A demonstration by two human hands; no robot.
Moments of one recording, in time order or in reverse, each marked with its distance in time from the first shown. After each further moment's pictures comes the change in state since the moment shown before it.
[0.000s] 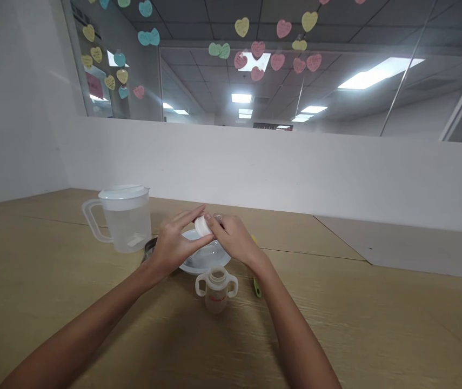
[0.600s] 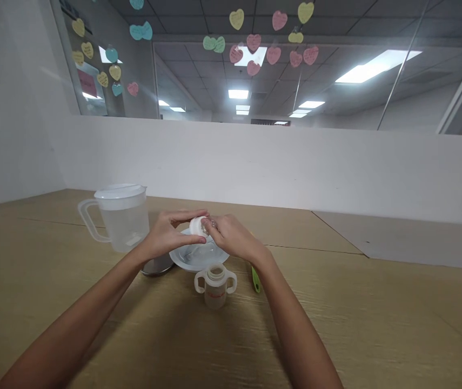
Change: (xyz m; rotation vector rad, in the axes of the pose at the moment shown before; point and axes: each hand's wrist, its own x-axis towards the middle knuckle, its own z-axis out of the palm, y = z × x) left_hand 0.012 -0.020 -0.016 -0.465 -0.334 -0.180; right_hand -0.002 -0.004 -0.009 -0.199 -0.155 -0.065
